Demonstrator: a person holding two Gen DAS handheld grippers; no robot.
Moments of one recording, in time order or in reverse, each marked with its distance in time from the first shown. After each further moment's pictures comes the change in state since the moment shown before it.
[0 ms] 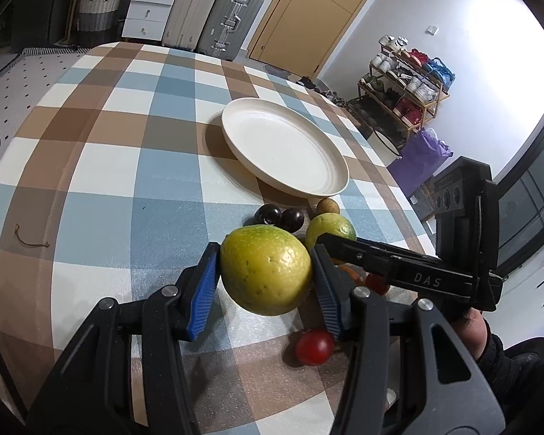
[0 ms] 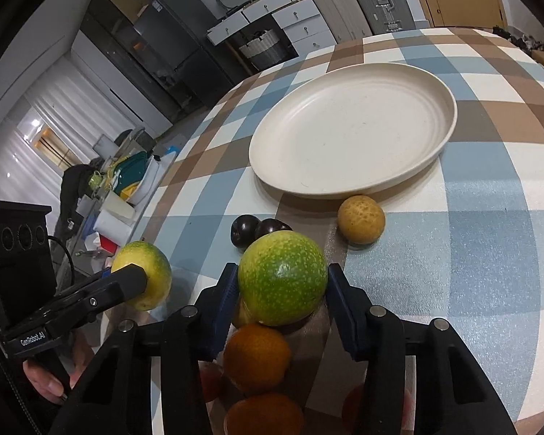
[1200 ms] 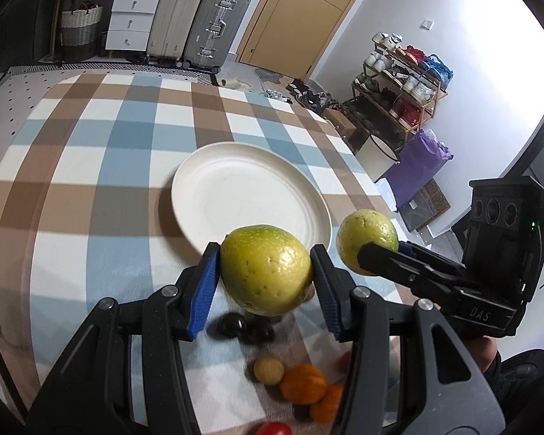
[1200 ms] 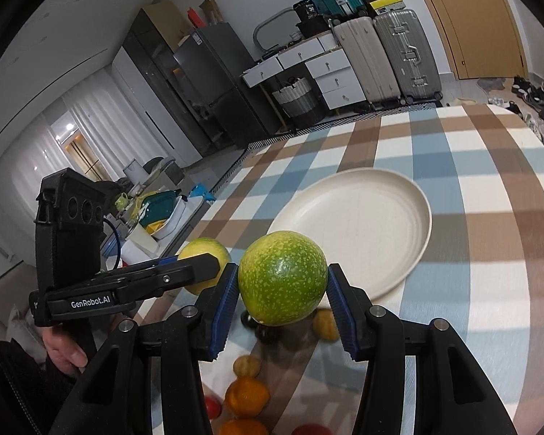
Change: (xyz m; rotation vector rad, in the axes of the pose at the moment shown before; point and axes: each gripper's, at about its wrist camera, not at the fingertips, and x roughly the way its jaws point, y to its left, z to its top) left arm 0.047 -0.047 0.094 0.042 0.007 -0.008; right arm -0.067 -0.012 0.060 -0.121 -0.177 0.086
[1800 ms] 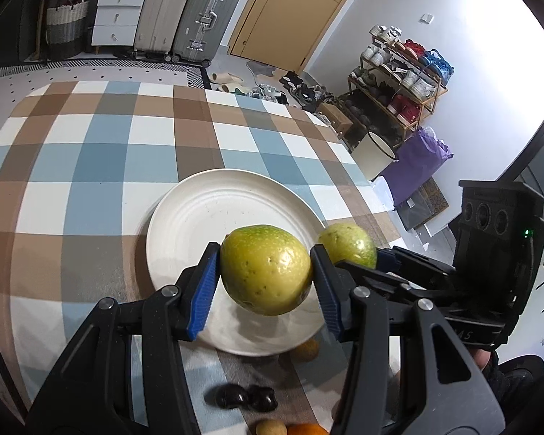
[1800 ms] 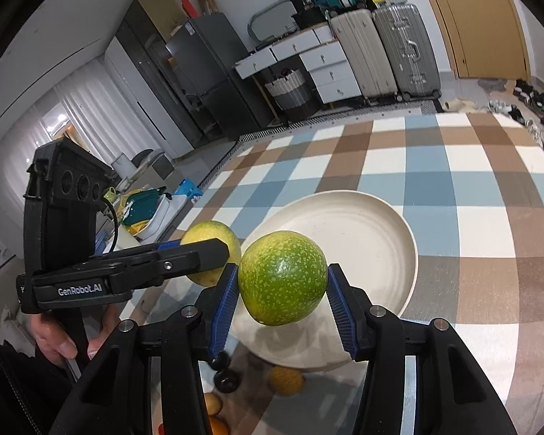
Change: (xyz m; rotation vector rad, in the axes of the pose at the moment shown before) left arm 0.065 0.005 0.059 0.003 0.047 -0.025; right arm 0.041 -0.035 0.042 -0.008 0.057 -0.031
